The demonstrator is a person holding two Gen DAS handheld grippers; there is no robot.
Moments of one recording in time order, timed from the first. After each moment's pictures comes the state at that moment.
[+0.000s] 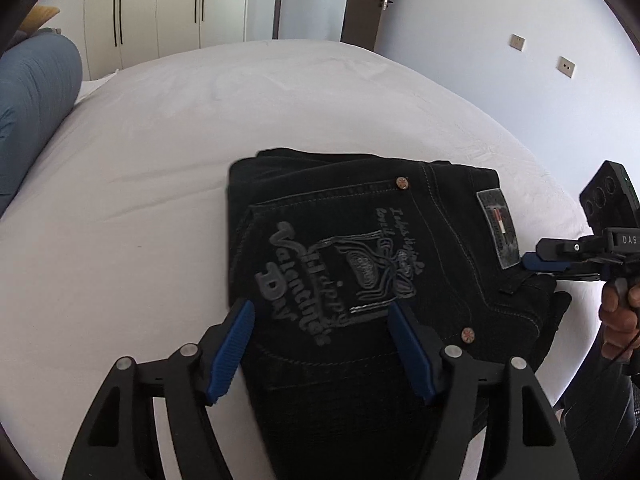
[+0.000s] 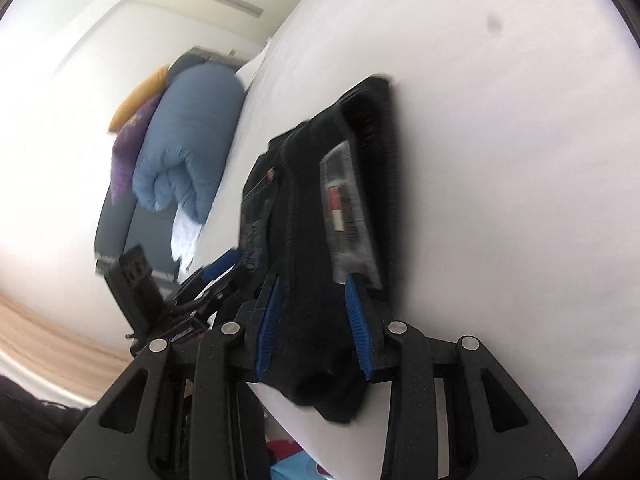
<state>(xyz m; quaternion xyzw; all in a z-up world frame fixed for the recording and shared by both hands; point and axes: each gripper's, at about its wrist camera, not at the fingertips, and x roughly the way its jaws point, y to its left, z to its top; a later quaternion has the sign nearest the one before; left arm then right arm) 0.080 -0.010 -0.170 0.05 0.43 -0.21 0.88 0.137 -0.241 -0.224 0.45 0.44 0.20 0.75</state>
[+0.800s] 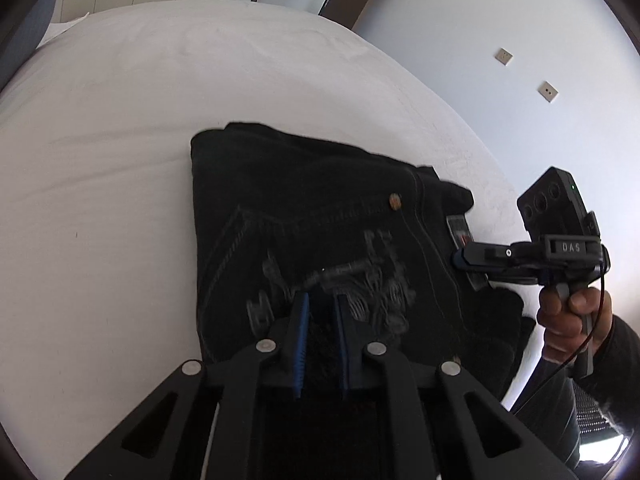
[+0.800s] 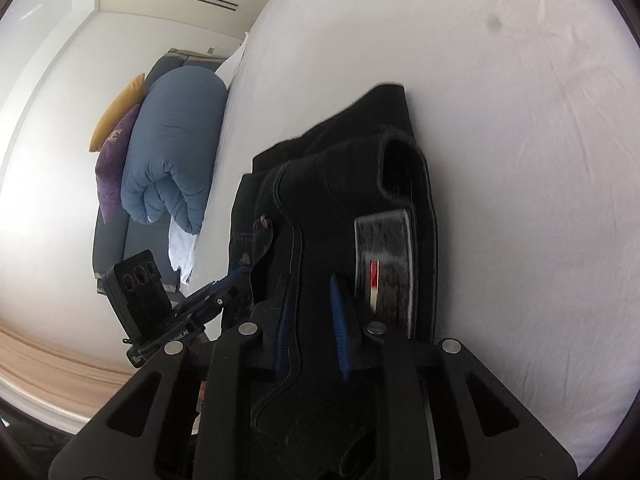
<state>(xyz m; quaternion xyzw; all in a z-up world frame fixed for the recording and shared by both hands) 0.111 -0.008 -0.188 -0.04 0.49 -0.31 0.81 0.196 -0.230 -0.239 0.47 0.47 0.21 0.72</state>
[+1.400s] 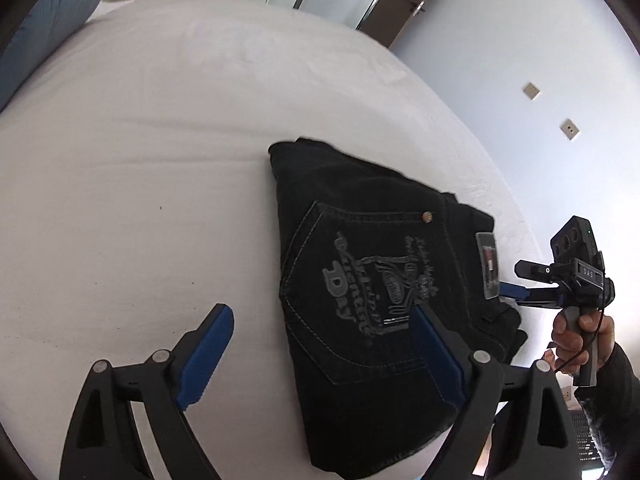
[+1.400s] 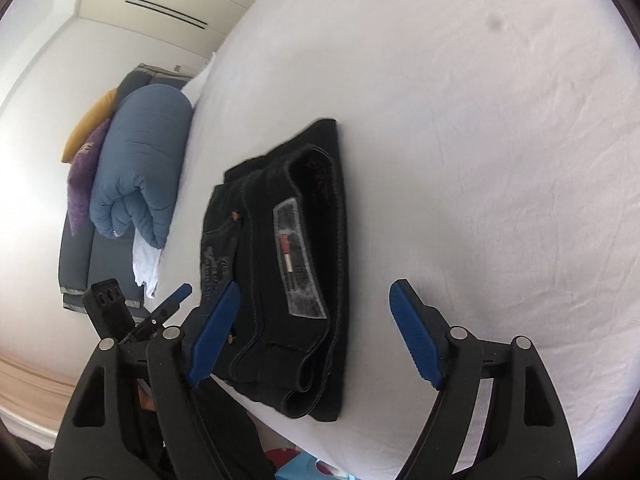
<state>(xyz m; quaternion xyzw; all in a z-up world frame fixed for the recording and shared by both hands) 0.119 0.041 -0.168 -0.09 0.52 -0.25 0.81 0.132 -0.287 -0.208 0.45 0.50 0.12 0.73</state>
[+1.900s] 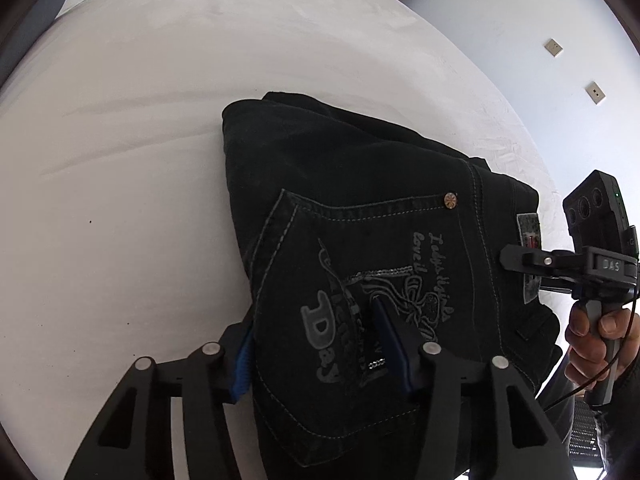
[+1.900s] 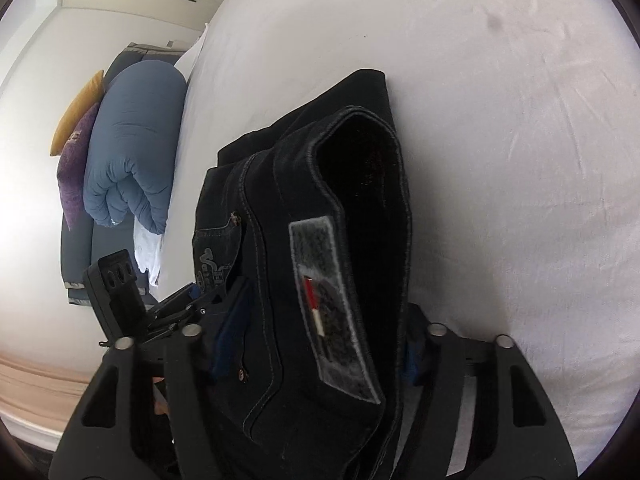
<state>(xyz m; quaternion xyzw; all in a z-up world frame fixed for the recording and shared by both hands) 0.145 -0.015 -0.188 -0.03 0.57 -0.24 0.79 0.190 -0.245 -0.237 0.44 0.53 0.14 0.71</state>
